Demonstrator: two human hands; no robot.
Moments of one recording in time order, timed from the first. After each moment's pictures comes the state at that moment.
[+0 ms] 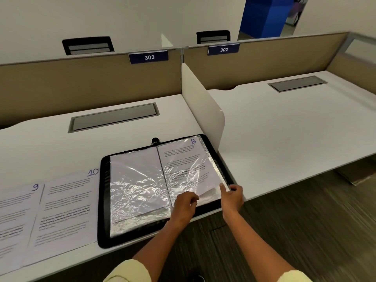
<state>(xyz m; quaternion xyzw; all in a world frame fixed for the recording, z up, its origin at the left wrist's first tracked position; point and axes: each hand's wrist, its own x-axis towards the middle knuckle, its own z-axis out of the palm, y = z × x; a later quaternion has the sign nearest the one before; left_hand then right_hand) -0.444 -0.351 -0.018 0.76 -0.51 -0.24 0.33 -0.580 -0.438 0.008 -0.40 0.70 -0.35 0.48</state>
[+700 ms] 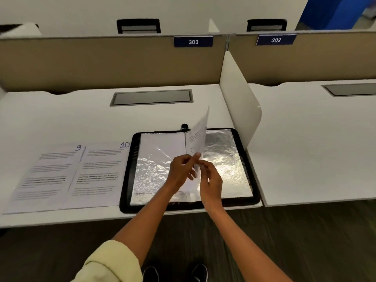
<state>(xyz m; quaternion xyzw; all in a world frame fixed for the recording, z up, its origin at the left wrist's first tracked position) -0.390 -0.343 0.078 0.69 -0.26 -0.33 0.58 -0.501 -0.374 0.061 -0.64 0.36 -0.38 0.56</state>
